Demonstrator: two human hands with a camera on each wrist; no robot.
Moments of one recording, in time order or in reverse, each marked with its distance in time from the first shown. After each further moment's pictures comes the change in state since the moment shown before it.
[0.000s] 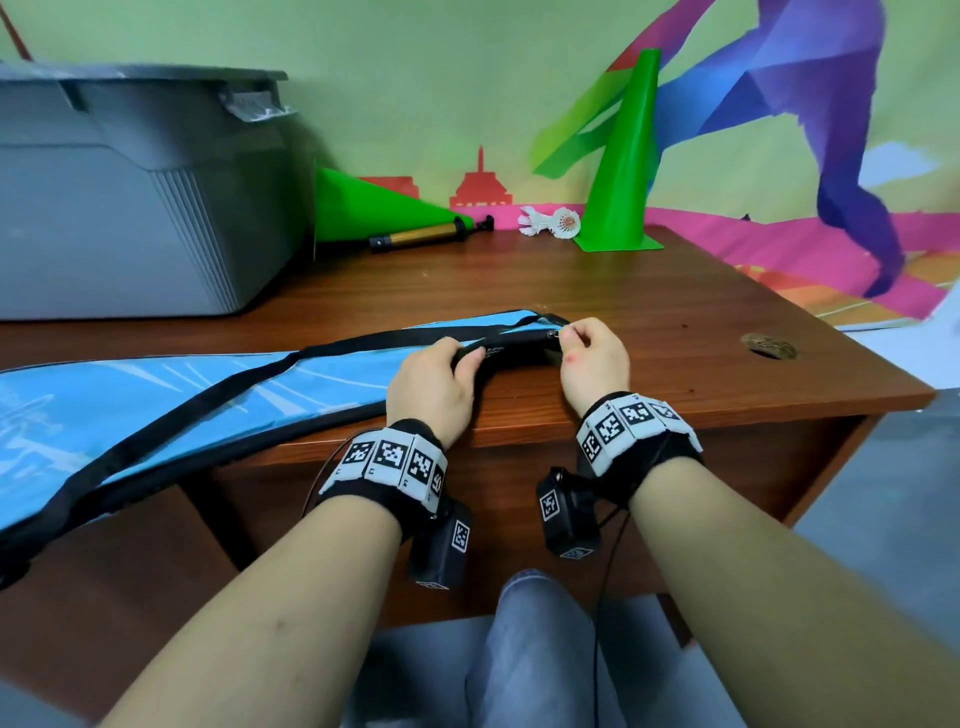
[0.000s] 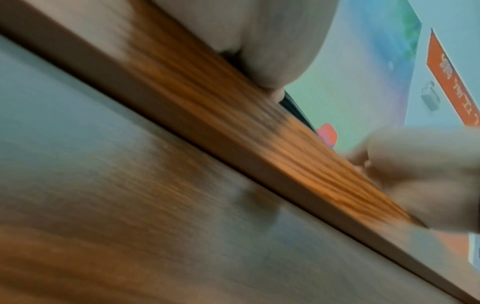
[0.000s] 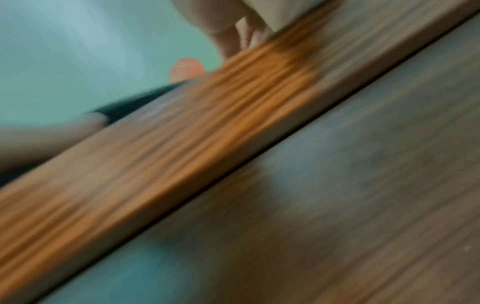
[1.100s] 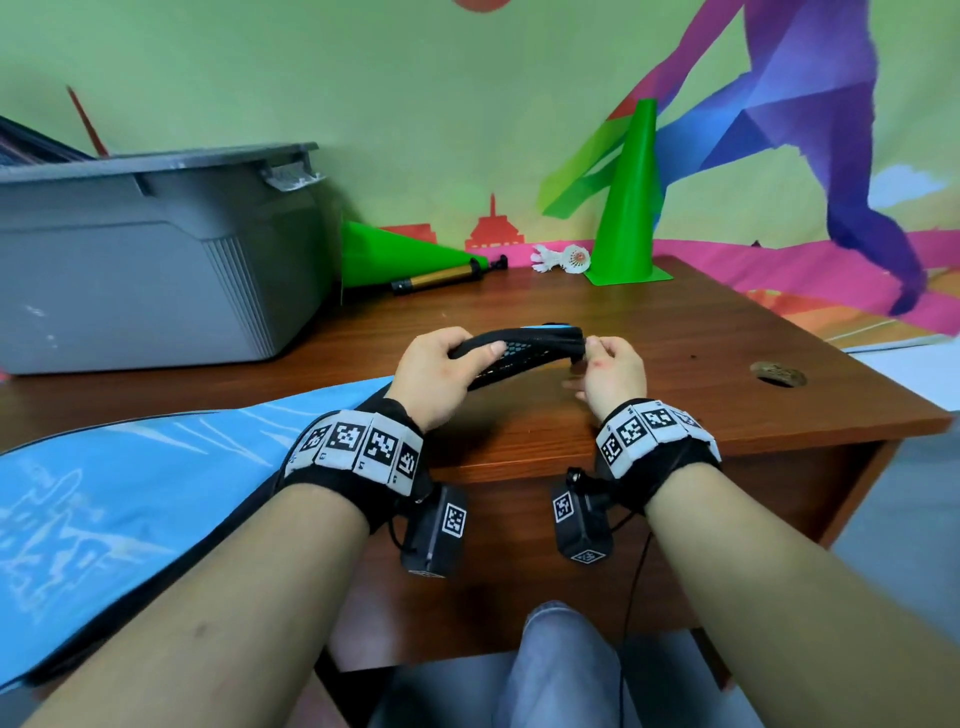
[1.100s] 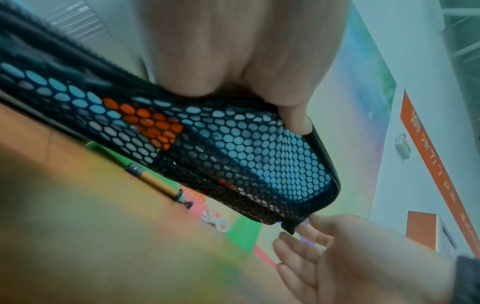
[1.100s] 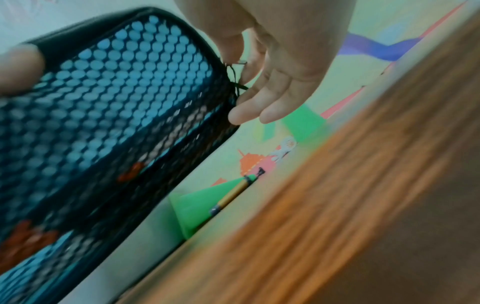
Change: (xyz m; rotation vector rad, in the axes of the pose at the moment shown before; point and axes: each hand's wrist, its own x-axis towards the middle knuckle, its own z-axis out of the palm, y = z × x) left_hand 0.024 0.032 -0.063 -0.354 -0.185 0.055; right_hand 0.022 -0.011 -0.004 0.304 -0.045 0.135
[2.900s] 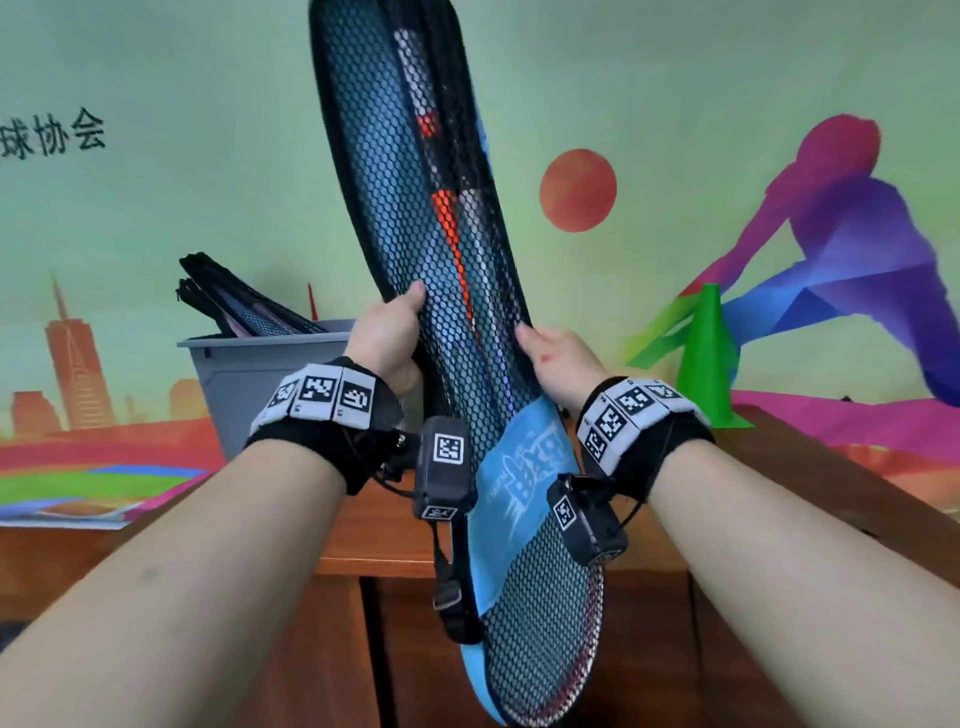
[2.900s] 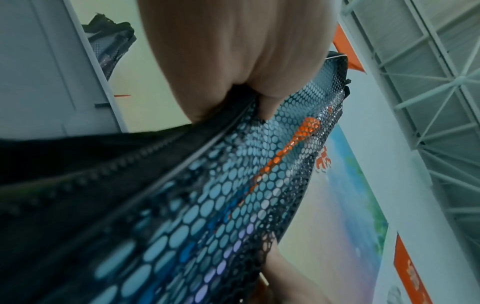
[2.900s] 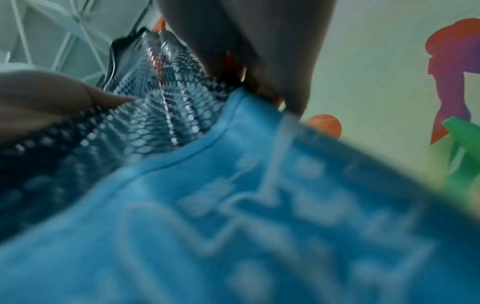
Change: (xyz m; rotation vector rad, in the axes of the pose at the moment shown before) left_hand -0.048 0.152 -0.176 -0.783 0.392 -0.088; right_hand -0.117 -0.215 0.026 -0.131 -0.490 -0.559
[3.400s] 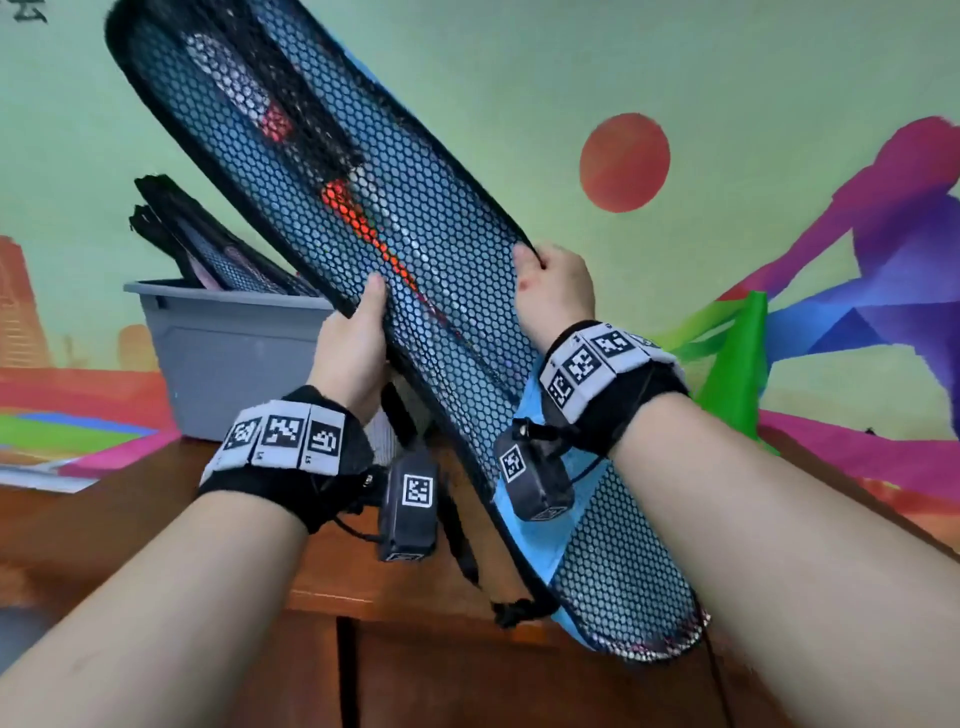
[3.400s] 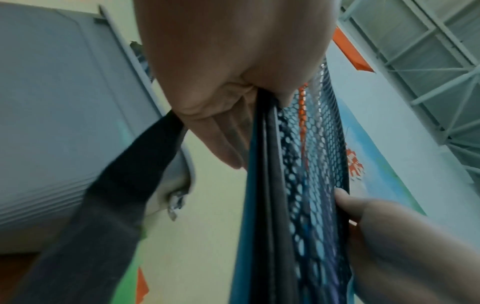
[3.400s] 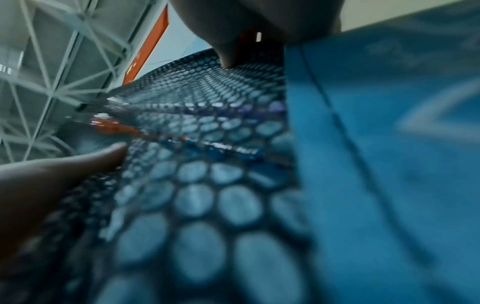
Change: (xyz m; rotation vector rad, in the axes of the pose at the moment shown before) left_hand 0.087 -0.042 -0.074 -0.024 0.157 0.095; right_hand 0.112 -0.023 0.066 -0.154 0.317 -0.089
